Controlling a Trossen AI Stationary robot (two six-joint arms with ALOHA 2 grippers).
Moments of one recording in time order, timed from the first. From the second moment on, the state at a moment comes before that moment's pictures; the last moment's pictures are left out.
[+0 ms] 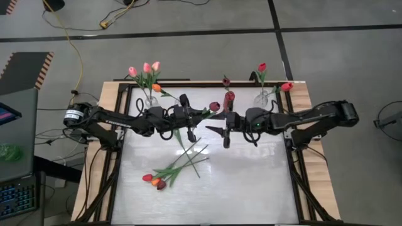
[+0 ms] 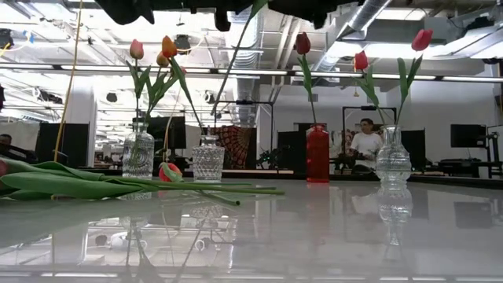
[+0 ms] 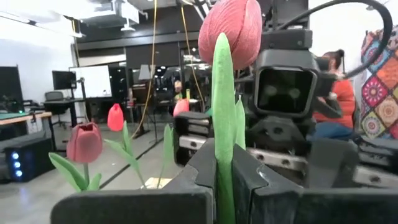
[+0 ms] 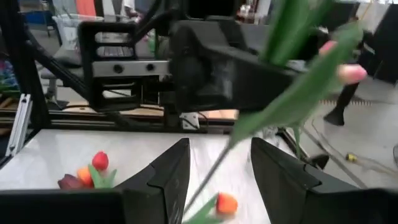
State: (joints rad) left arm 0.02 1.49 0.87 0.88 -0.19 0.09; right arm 0.07 1.32 0.90 0.33 0.20 -0.10
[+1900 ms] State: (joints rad) left arm 0.02 1.49 0.87 0.79 -0.21 0.09; right arm 0.03 1.06 0.78 0.19 0.43 -0.12
